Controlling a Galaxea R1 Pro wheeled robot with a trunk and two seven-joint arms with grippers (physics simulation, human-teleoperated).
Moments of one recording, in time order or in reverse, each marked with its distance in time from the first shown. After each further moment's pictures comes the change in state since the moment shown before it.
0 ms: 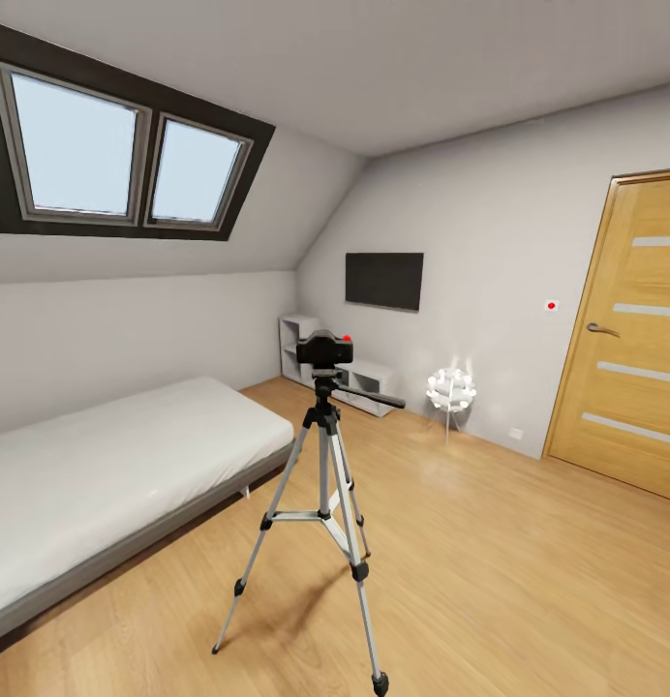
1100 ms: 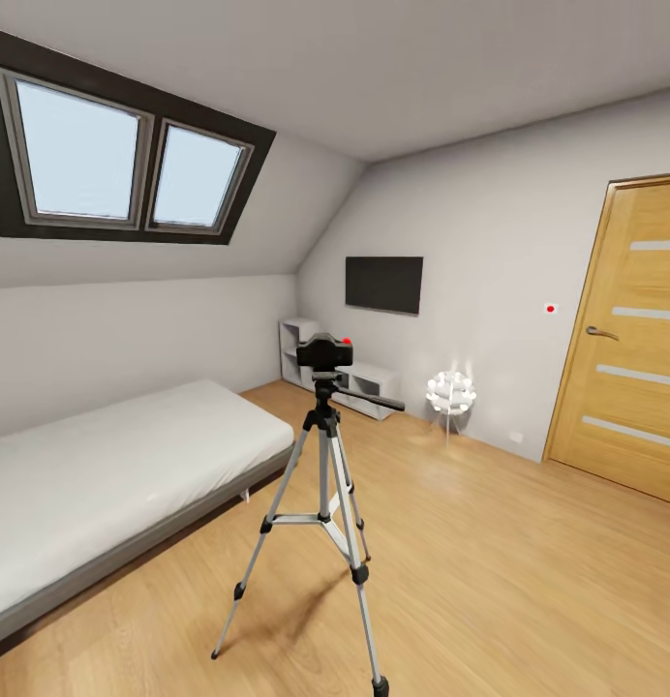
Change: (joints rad) left arm 0.000 0.000 0.000 0.000 -0.001 0.001 0.000; right arm 0.000 0.000 0.001 0.001 0.000 0.003 -0.001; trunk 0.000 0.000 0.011
